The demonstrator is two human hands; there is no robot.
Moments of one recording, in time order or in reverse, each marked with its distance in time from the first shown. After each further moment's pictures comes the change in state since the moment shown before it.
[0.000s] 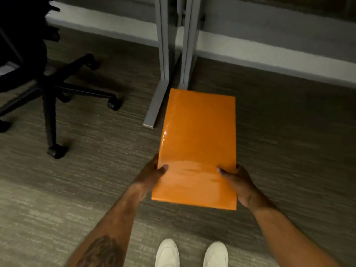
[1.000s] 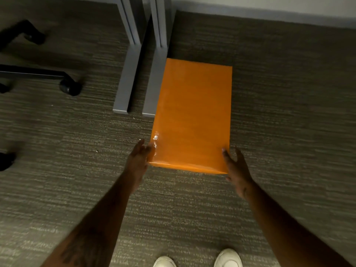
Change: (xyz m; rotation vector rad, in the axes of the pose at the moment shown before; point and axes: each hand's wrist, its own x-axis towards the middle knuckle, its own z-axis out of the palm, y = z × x) left_hand 0.169 -0.096 0.034 -0.238 0.129 -0.031; right_hand 0.132 0.114 -0.004 0.003 0.262 0.178
